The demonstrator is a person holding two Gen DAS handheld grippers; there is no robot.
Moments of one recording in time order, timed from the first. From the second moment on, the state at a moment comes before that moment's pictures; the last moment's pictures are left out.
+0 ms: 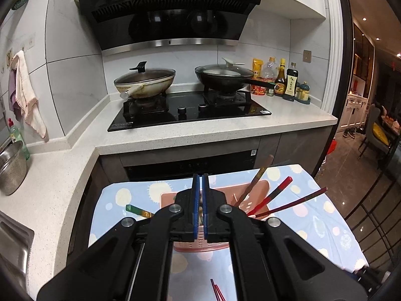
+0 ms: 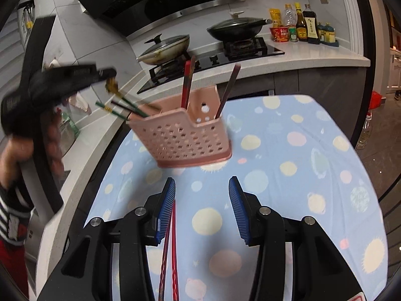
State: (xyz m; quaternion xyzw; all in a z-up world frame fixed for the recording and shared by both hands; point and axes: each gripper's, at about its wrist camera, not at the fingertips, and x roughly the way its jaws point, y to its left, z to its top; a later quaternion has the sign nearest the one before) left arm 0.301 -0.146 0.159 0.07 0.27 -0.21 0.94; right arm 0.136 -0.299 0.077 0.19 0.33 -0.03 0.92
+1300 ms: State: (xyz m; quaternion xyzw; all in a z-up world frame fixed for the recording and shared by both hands) left arm 0.102 -0.027 -0.035 0.02 0.44 -0.13 0.89; right arm 0.047 -0.171 -0.049 0.05 0.47 0.00 0.88
